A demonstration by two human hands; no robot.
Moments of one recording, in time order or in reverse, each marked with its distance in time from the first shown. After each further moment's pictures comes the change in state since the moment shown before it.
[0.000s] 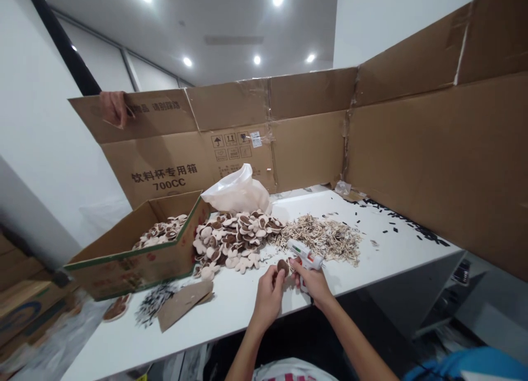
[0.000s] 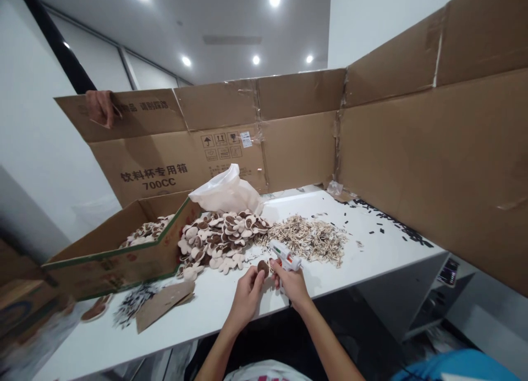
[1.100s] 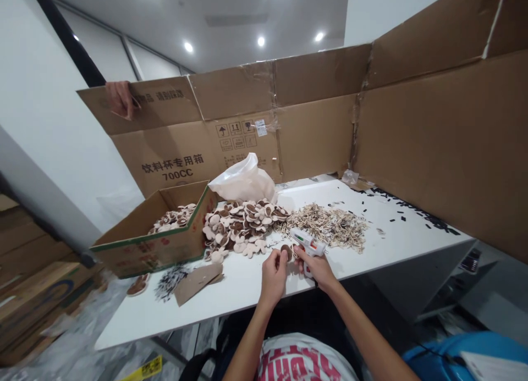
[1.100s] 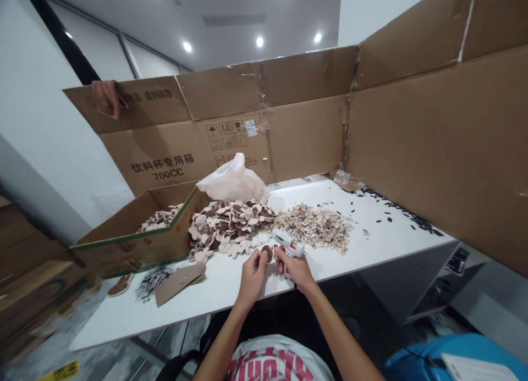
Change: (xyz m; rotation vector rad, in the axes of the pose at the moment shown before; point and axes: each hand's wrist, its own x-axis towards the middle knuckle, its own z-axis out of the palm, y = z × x) left_hand -0.005 0.009 0.005 0.004 0.144 -0.009; right_hand -0.005 0.002 -0.009 -0.059 -0.109 -0.007
